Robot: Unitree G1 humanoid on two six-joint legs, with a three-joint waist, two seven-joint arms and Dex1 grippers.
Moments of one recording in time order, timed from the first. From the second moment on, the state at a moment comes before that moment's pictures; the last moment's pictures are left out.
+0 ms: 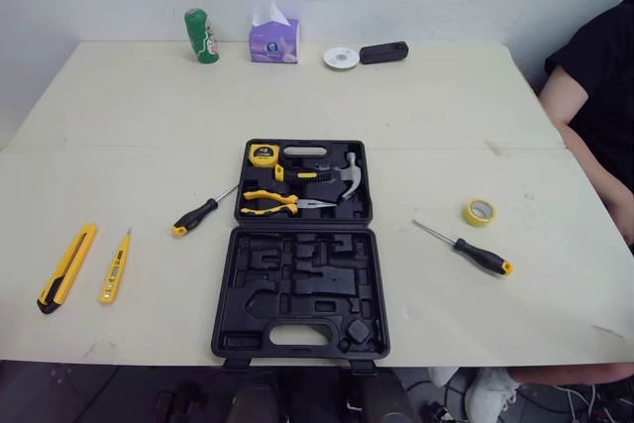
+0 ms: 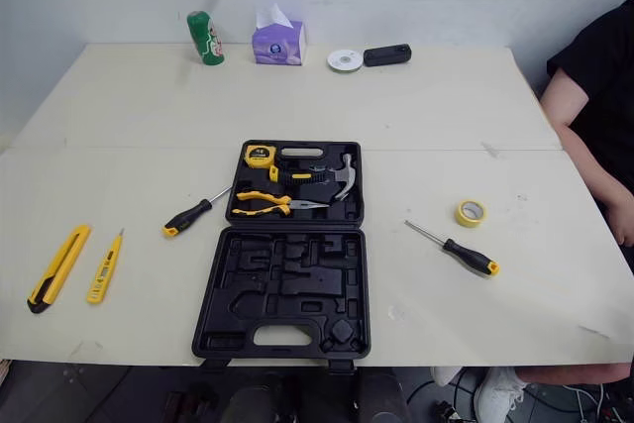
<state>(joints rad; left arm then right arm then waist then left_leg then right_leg) 0.22 1.00 1.00 0.99 -0.45 -0.09 -0.81 0.23 -0.96 -0.73 0.88 0.23 -0.58 0.80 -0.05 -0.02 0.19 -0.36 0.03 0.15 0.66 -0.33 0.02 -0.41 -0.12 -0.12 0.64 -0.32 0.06</state>
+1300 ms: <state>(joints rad) -0.24 0.98 0.30 0.20 -0.47 0.43 -1.03 -0.24 -0.86 -0.27 -0.15 0.62 0.06 1.08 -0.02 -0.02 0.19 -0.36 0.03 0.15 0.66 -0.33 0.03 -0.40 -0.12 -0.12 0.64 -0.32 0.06</state>
